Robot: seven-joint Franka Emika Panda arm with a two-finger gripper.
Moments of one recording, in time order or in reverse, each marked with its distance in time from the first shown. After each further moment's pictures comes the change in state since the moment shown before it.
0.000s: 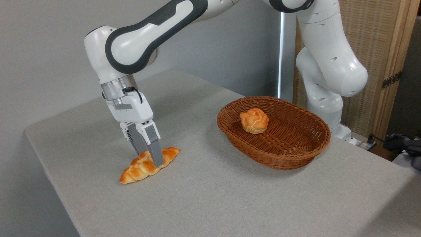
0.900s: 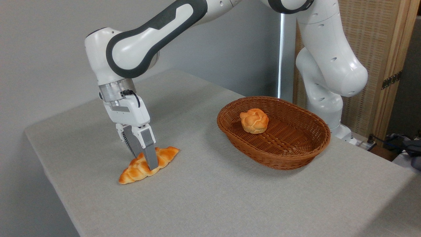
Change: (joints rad) arm 0.003 0.009 0.004 -0.007 -0.007 0.077 0.000
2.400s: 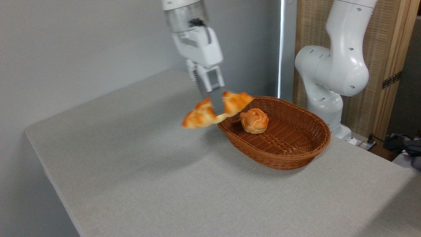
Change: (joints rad) arm 0.043 -0.725 0.214 -0.390 -0.232 -0.288 0.726
